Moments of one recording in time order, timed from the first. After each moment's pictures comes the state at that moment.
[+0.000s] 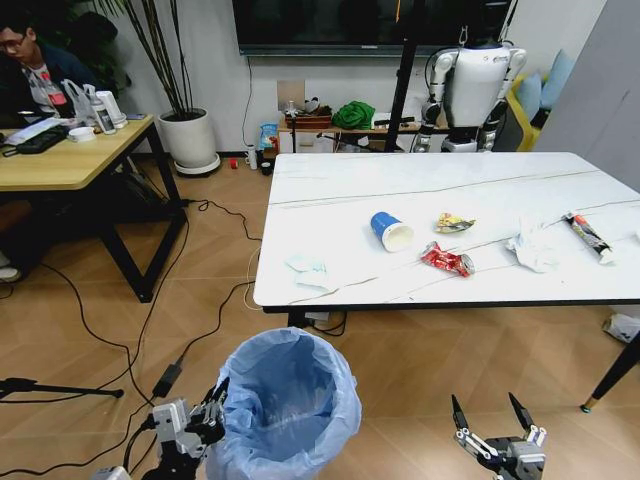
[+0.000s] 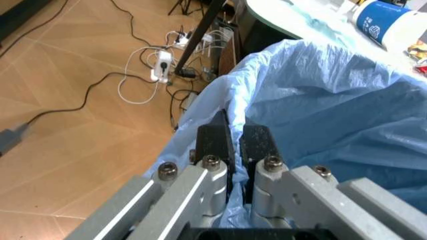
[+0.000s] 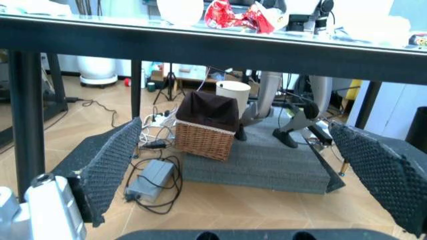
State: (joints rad) left arm 2.06 -1.29 -0.57 -2.42 -0.63 0.17 -0.08; right arm -2.00 1.60 0.82 1.99 0.15 0.51 -0.30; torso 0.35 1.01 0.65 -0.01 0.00
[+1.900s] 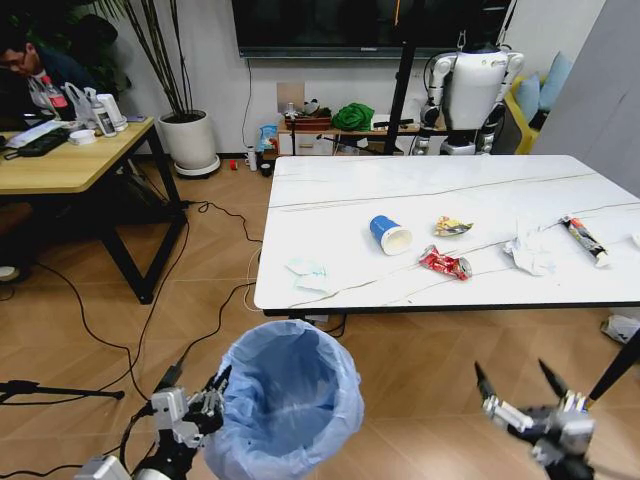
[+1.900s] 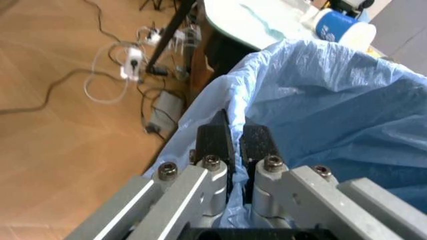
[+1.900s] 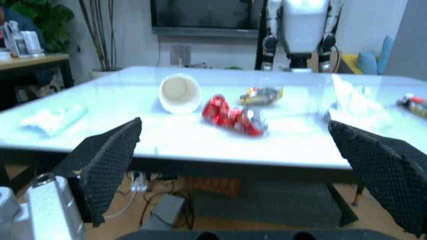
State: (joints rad) left arm 2.05 -1.29 -0.59 -2.44 -0.70 0.22 0.00; right arm -2.14 1.27 0.92 2.40 0.47 0.22 -0.10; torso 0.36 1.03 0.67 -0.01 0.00
